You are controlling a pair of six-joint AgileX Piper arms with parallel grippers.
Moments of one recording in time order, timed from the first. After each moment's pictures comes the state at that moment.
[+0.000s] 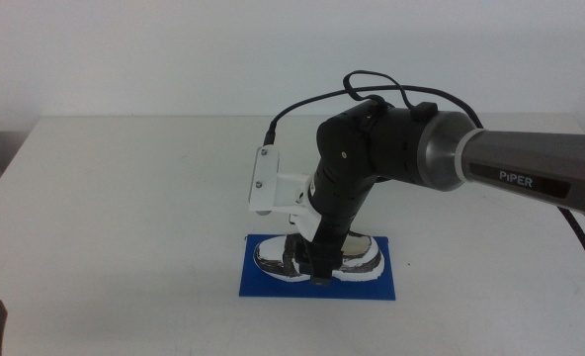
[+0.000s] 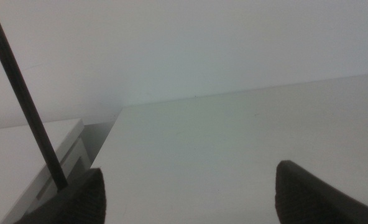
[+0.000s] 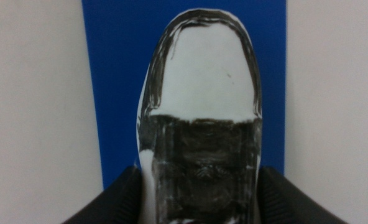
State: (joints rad) left arm 0.04 -0.02 0.03 0.05 0.11 0.07; right arm 0.67 2.05 -1.57 0.07 0.84 -0.82
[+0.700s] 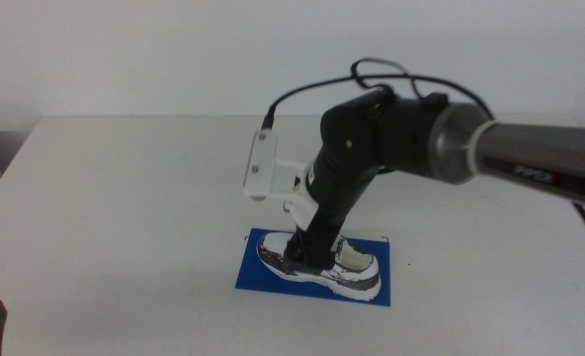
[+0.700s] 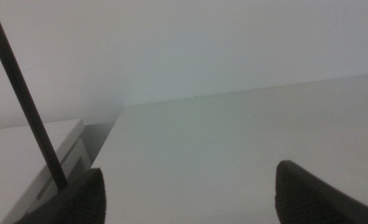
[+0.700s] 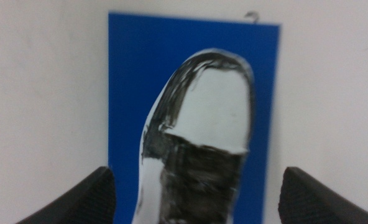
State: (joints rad) left arm 0.04 -0.02 0.03 0.05 0.11 0.07; right arm 0.67 2.01 -1.57 0.12 0.81 -0.81
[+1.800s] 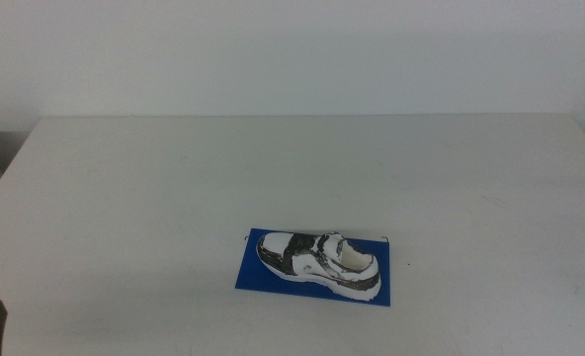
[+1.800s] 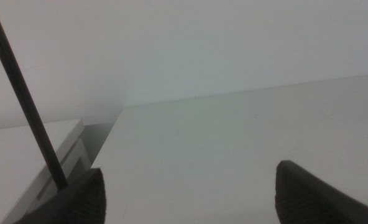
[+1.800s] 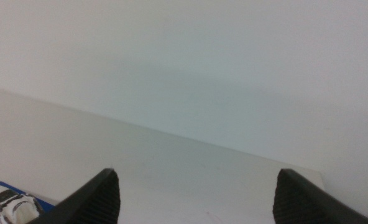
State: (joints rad) left arm 0.04 -0.02 0.03 0.05 0.11 0.07; right arm 0.20 0.33 -0.46 -0.05 0.30 -0.06
